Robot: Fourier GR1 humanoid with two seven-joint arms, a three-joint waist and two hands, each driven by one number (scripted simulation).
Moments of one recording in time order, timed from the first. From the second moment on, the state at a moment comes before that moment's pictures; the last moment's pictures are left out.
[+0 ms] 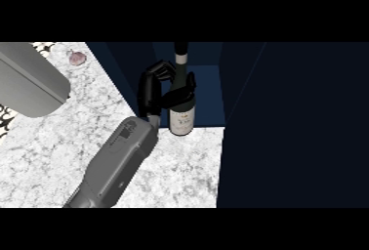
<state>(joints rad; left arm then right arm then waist) -0.73 0.00 -0.25 -0.86 0.39 0.52 -0.42 -0.10 -0.07 0.01 -2.43 -0.17 0.15 0.63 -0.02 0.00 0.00</state>
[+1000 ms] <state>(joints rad) -1.01 0.01 -0.09 -0.44 0.38 0.53 -0.63 -0.05 -0.06 0.00 -2.42 -0.19 0.21 0.57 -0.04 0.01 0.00</state>
